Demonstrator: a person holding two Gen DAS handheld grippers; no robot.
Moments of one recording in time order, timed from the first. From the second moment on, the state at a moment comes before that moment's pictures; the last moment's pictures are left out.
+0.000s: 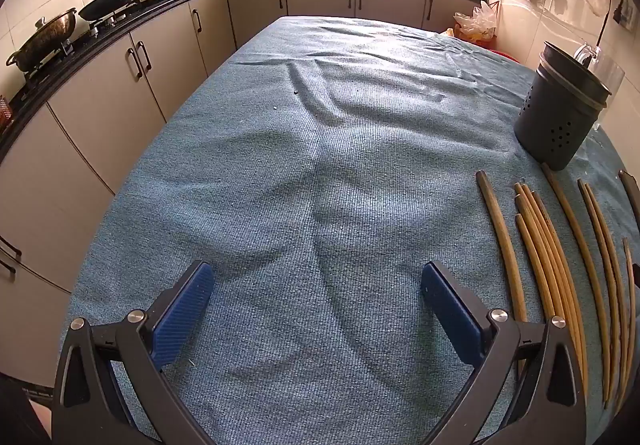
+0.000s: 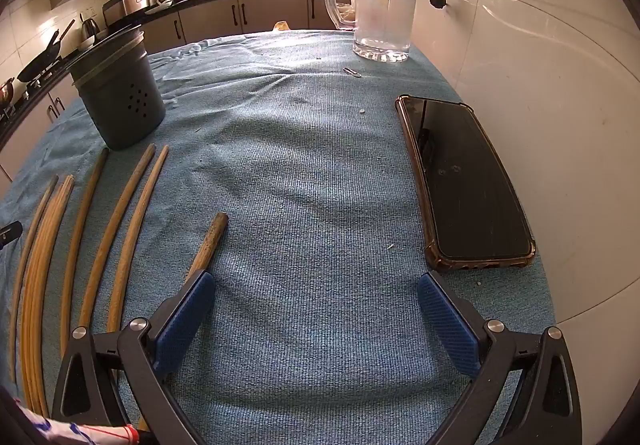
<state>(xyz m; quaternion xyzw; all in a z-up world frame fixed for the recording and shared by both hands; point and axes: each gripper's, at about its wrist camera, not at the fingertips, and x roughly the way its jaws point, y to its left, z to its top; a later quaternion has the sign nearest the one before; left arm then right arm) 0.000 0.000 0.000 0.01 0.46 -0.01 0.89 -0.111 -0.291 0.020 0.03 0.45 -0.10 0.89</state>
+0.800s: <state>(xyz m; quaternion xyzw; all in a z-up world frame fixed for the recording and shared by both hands) -0.076 -0.009 0.108 0.02 0.30 0.02 0.95 -0.137 -0.287 0.046 0.03 0.43 -0.12 0.89</state>
